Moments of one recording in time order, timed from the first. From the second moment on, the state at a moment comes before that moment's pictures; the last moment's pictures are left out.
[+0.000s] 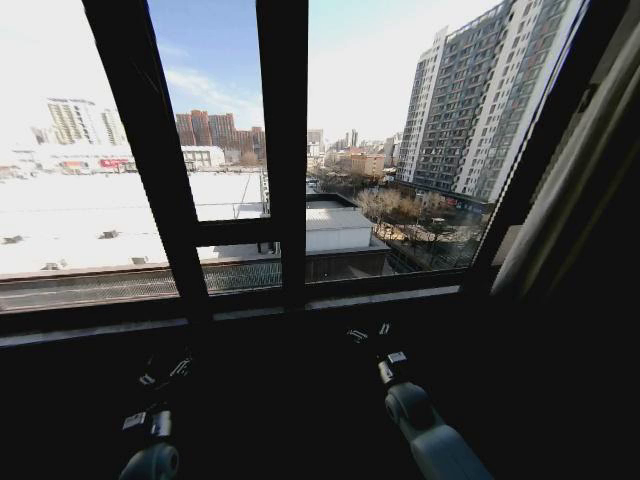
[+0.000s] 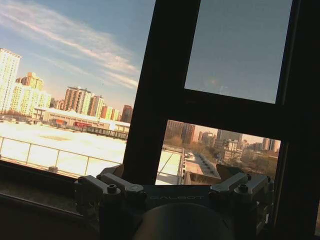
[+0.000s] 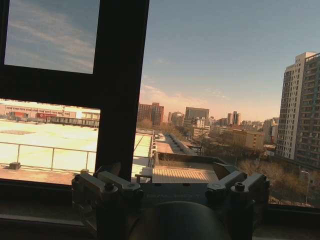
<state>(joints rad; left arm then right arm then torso) 1.38 -1.45 -0.82 -1.71 -0.38 -0.24 0.01 -1.08 1.20 0.25 1.65 0.25 0.08 0.13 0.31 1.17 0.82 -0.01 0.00</state>
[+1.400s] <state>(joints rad) 1.38 -1.45 -0.82 -1.71 -0.38 -0.24 0.01 -1.08 1.20 0.25 1.65 0.25 0.08 0.13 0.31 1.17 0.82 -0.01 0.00</state>
